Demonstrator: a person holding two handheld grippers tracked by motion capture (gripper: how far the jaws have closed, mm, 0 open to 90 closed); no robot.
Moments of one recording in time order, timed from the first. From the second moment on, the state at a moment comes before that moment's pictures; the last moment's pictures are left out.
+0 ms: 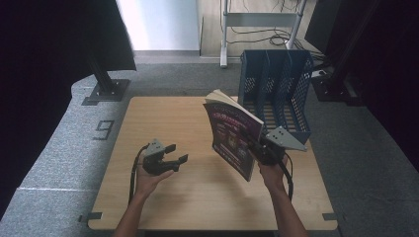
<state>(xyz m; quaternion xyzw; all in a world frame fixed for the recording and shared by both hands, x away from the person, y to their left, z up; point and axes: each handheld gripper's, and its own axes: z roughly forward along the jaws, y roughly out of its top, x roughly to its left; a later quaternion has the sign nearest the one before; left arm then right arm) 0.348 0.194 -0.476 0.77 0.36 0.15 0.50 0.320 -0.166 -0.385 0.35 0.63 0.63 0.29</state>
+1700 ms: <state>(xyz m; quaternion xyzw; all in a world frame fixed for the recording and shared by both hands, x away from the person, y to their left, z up) 0.344 0.194 -0.478 0.78 0.36 0.15 0.50 0.344 -0.196 -0.345 0.39 0.57 0.64 0.33</state>
